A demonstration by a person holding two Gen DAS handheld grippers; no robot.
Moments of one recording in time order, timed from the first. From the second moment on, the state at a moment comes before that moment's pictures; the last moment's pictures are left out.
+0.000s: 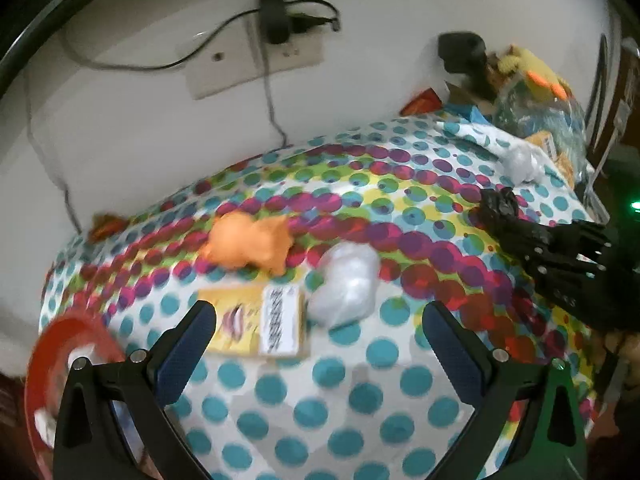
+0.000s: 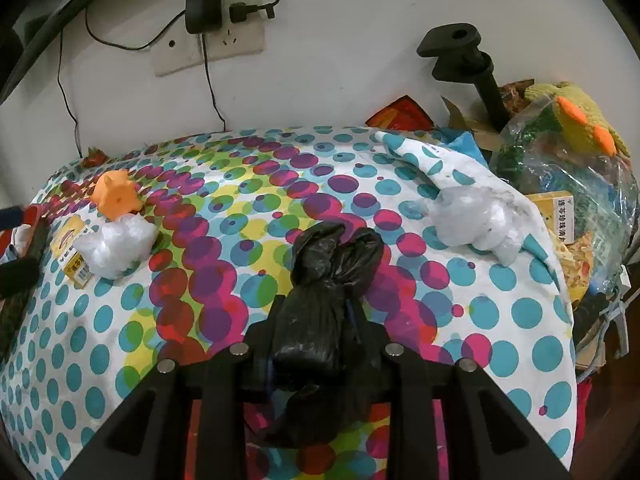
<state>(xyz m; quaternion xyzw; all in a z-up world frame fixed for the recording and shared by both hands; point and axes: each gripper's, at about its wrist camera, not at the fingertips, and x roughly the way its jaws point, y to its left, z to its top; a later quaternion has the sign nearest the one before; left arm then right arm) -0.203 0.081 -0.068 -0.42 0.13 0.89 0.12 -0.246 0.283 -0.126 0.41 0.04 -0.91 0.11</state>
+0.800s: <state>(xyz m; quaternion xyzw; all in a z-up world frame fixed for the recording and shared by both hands) -0.254 0.110 -0.120 -0.48 0.12 0.86 0.13 -0.252 0.287 -0.132 0.43 0.02 -0.90 0.12</state>
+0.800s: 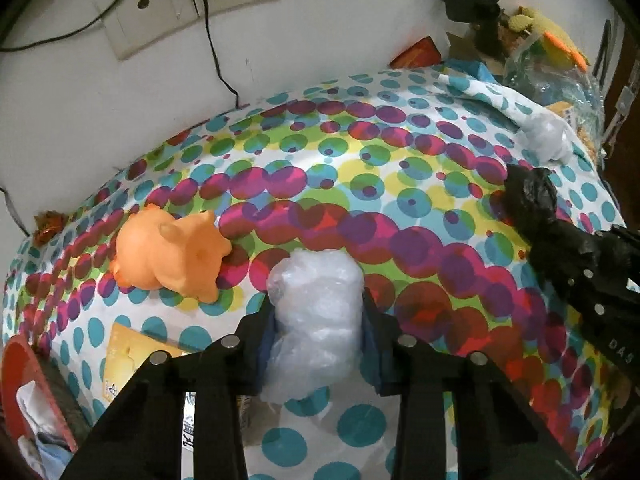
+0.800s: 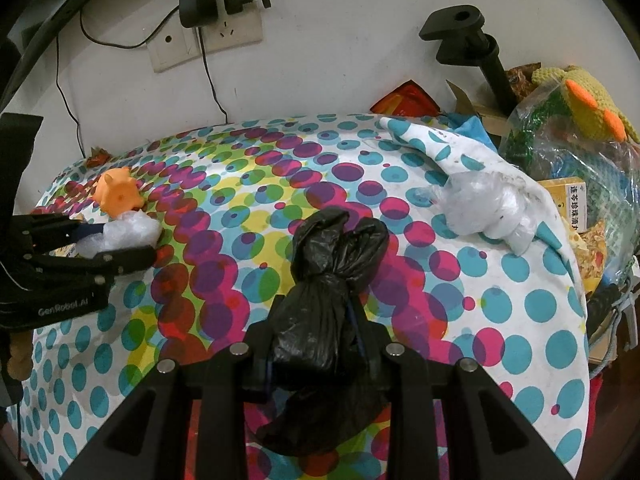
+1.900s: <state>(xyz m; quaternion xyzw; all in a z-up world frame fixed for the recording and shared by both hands) -0.149 0.096 -0.084 -0.45 0.10 0.88 0.07 -0.253 0.284 -0.132 0.43 0.03 -0.90 0.12</state>
